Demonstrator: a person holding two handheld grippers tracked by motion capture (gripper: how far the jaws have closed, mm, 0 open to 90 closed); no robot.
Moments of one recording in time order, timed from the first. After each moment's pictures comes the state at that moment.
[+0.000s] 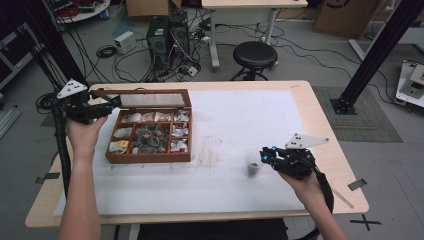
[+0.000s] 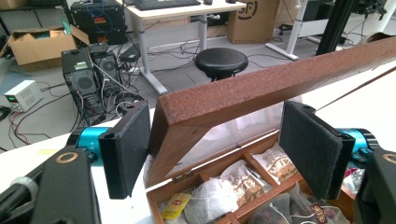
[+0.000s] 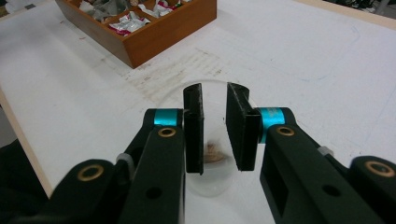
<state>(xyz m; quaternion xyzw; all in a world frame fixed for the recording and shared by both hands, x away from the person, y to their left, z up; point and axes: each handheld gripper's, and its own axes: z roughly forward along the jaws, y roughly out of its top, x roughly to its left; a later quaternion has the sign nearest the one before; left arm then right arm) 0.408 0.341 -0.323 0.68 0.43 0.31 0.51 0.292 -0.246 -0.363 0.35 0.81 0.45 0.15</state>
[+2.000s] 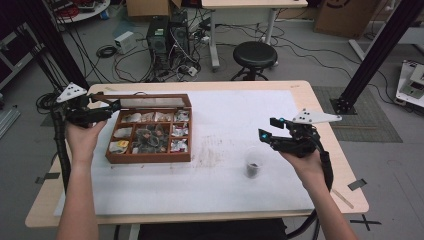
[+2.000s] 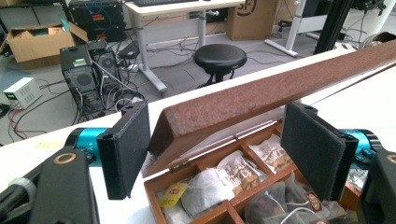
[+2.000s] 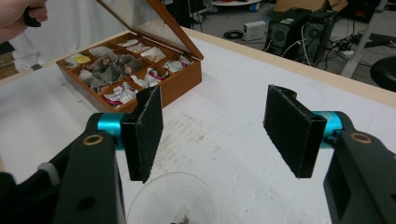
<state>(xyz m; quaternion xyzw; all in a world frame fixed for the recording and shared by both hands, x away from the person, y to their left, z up) 0.399 0.341 -0.328 0.69 0.43 0.30 0.51 0.323 -0.247 -0.317 0.34 0.77 0.51 0.18</state>
